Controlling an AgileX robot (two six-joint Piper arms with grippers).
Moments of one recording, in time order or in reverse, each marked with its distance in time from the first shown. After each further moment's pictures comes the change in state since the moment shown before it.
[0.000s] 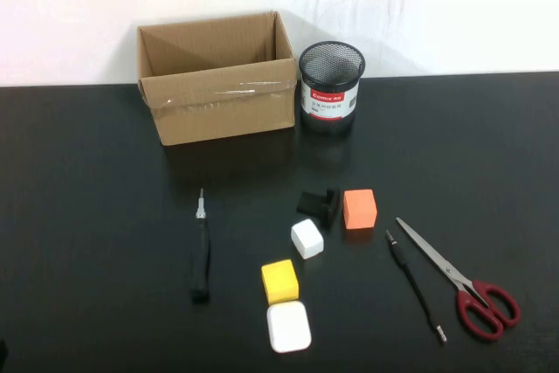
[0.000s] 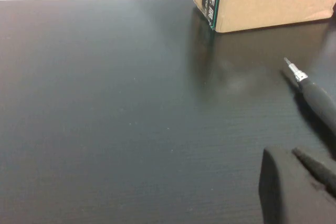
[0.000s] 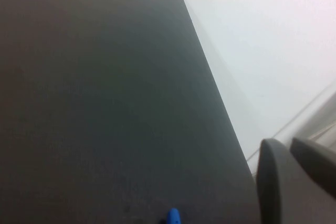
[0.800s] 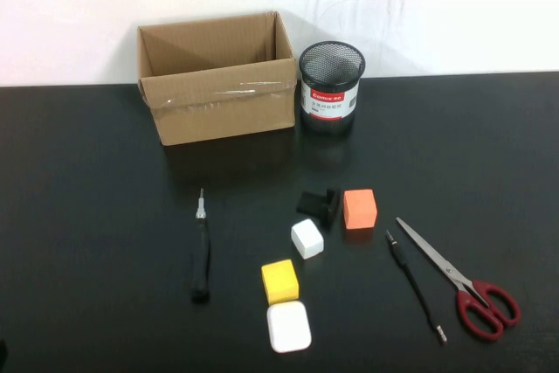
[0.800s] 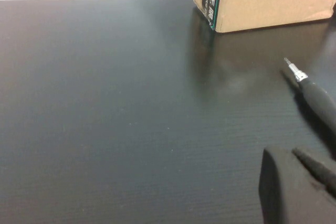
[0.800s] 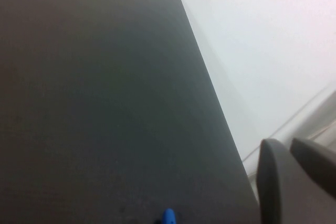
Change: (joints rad) right arm 0.000 0.000 0.000 -0.017 0.000 0.000; left arm 0.000 0.000 0.000 0.000 0.000 0.000
